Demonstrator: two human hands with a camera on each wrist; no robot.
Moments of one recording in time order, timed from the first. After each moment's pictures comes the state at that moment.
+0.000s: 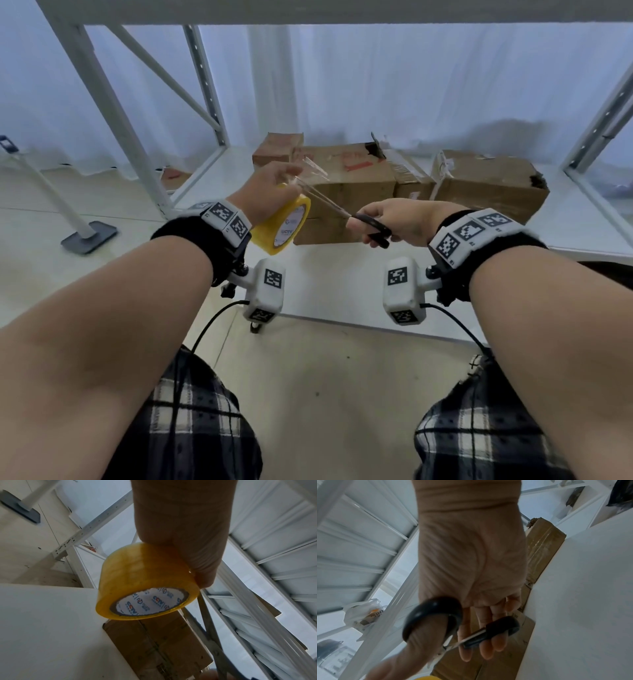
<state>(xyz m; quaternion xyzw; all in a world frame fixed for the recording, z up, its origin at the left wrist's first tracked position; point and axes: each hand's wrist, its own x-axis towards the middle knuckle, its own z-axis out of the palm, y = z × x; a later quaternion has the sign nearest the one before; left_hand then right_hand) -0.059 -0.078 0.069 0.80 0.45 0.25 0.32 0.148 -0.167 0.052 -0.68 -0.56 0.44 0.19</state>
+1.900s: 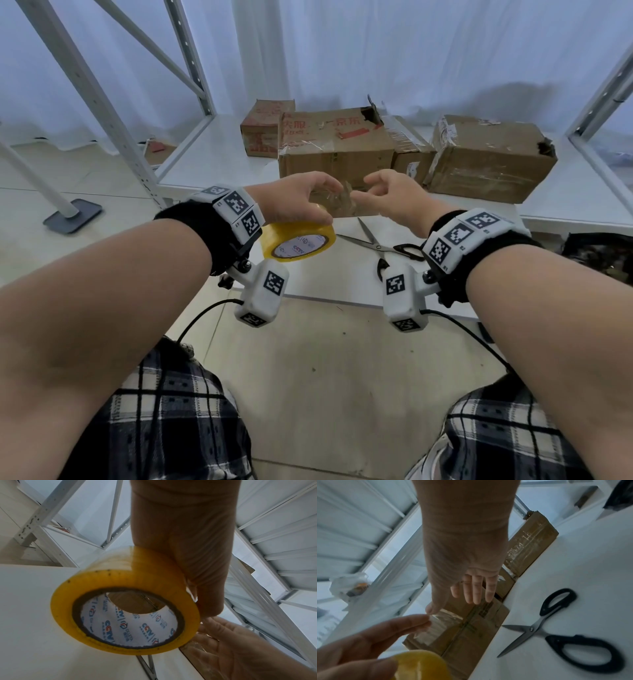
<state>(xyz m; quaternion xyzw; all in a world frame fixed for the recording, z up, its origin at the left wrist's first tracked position) -0.031 -0.093 0.045 0.87 0.35 0.01 0.35 0.158 -0.162 0.007 -0.72 -0.52 0.30 0.34</state>
